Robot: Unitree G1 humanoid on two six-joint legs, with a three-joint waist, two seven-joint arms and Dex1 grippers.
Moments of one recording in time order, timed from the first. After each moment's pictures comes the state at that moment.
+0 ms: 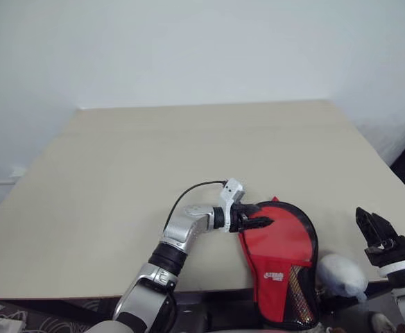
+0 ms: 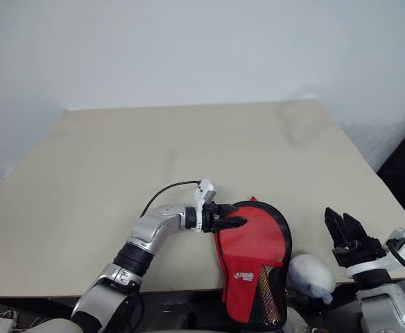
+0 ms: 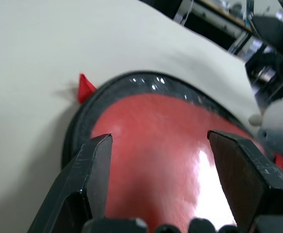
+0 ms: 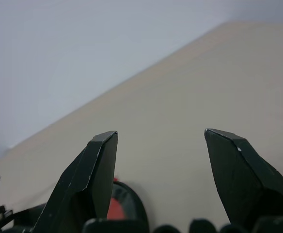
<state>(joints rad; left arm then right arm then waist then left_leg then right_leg) -0.53 0.05 -0.23 0.38 -0.31 0.58 -0.90 0.40 -0.27 -0.52 -0.50 0.93 0.41 0.39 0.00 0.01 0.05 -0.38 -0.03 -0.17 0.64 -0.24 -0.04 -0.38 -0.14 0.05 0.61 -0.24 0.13</state>
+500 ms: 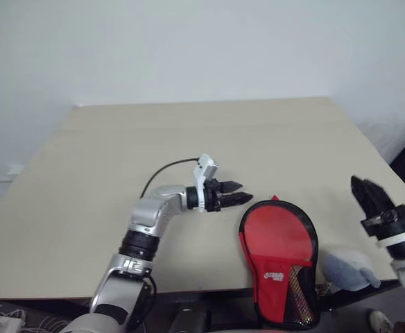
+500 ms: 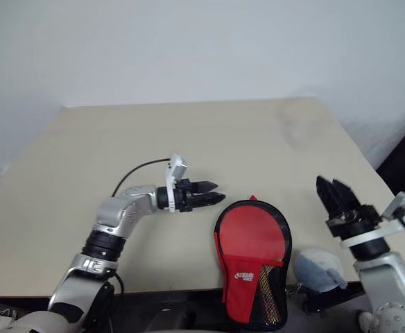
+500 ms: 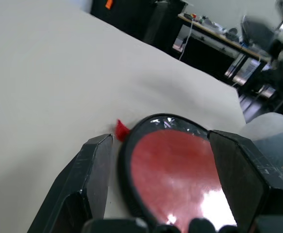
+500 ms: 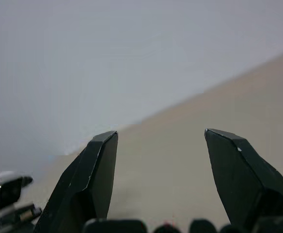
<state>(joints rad) -0.57 0.30 -0.12 0.17 -0.42 0.68 -1.02 0.19 -0.45 -0.55 -0.54 1.19 0.49 0.32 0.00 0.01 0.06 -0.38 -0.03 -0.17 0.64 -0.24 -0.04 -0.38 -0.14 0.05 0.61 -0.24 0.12</state>
